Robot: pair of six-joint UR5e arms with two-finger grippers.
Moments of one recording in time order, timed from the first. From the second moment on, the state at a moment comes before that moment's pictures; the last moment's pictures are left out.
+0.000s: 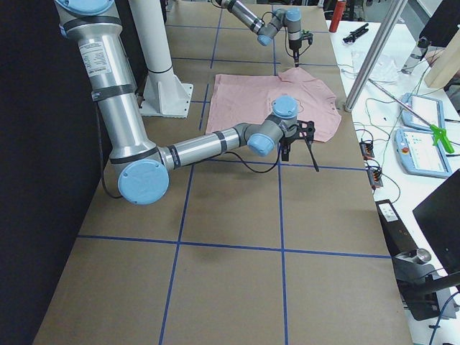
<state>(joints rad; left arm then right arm) -0.94 -2.29 -0.93 -2.32 -2.03 -0.90 1.09 -1.30 1.58 -1.01 2.27 1.01</state>
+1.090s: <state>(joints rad) -0.82 -2.52 -0.87 -2.27 -1.88 -1.13 1.09 -1.30 1.57 -1.01 2.27 1.01</state>
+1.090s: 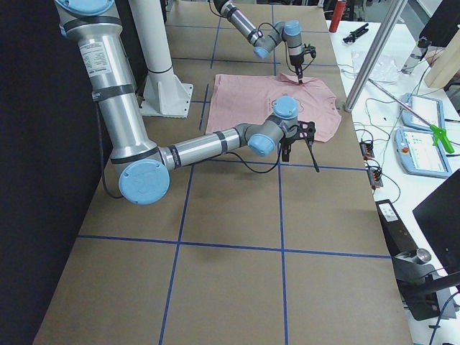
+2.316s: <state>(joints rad) -0.75 -2.19 -1.45 -2.23 -2.02 -1.27 0.64 -1.38 1.91 -1.03 1.89 1.57</state>
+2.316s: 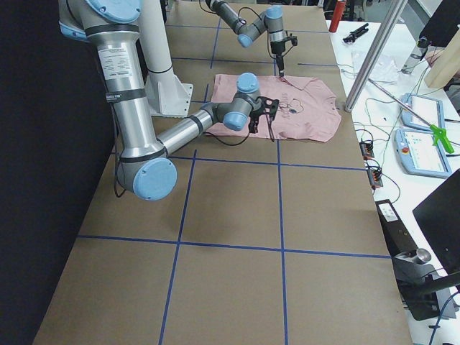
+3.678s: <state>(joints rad) -0.73 -2.08 -1.56 -2.23 -2.02 -1.29 0.11 -1.46 2.04 -1.30 1.31 2.08</state>
